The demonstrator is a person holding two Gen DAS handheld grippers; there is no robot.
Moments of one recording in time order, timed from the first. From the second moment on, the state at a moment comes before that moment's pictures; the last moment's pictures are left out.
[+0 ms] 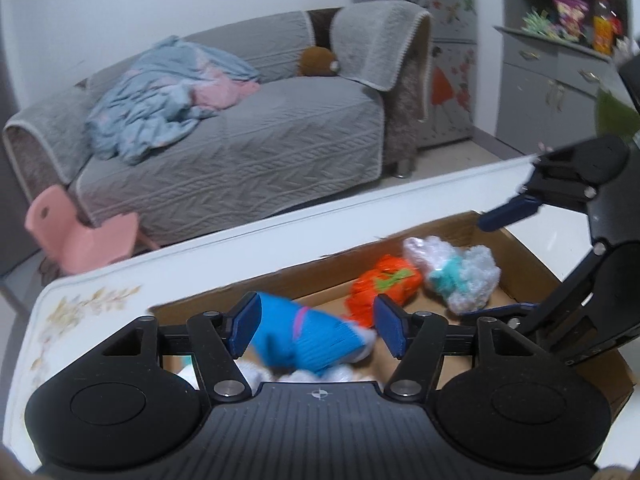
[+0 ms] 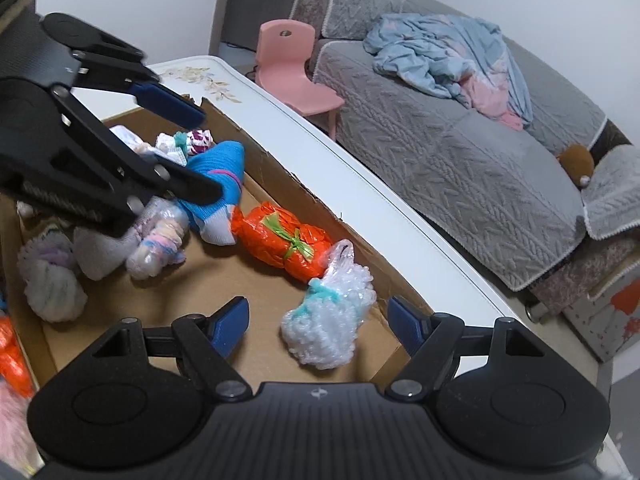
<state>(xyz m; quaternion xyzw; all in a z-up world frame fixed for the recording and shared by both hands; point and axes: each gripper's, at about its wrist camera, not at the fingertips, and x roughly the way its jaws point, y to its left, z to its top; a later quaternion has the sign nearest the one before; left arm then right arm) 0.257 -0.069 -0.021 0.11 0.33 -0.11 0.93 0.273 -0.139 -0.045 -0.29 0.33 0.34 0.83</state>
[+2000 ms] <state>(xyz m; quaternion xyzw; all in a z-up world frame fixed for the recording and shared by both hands) -0.032 0.017 -0.075 0.02 0.34 -0.09 0.93 -0.035 -0.137 -0.097 -0.09 0.32 0.34 0.88</state>
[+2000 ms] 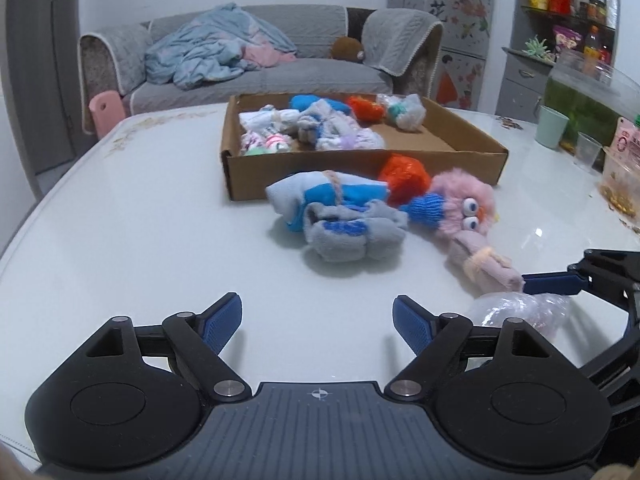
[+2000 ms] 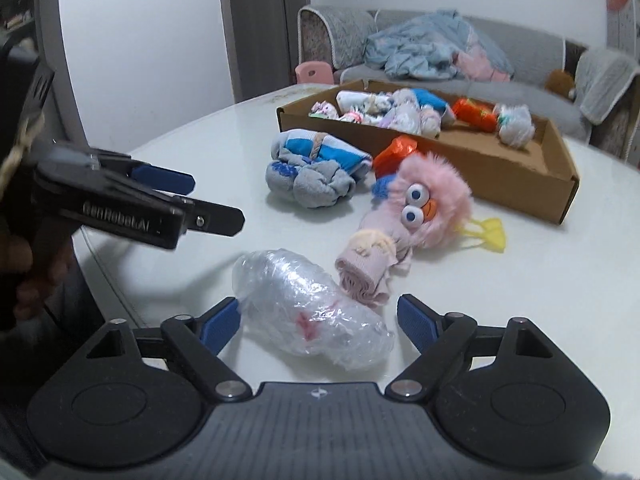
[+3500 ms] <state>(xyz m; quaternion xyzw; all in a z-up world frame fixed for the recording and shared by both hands) 0.000 0.008 -0.088 0.03 0.33 -0.14 0.93 -0.049 -0.136 -0.095 -0.12 0.28 0.44 0.84</state>
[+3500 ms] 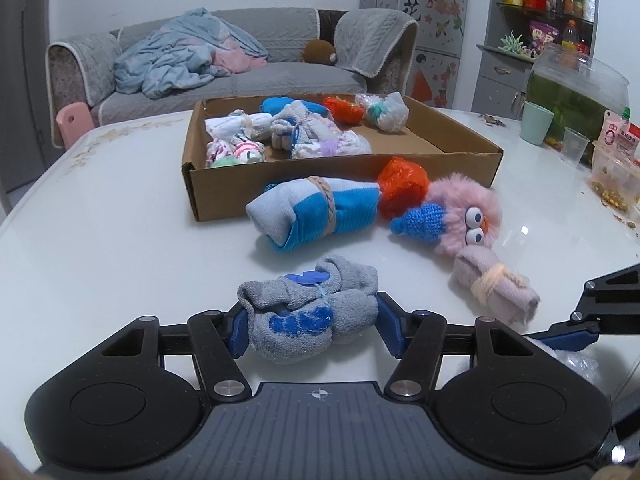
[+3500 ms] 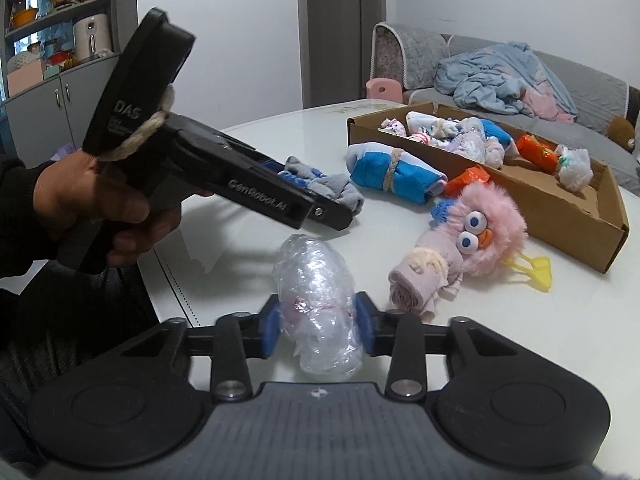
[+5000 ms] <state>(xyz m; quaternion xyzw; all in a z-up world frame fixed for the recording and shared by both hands) 0.149 -0.102 0.012 0.17 0.28 -0.27 0.91 0.153 -0.198 -0.002 -0.18 0.26 0.38 0.87</state>
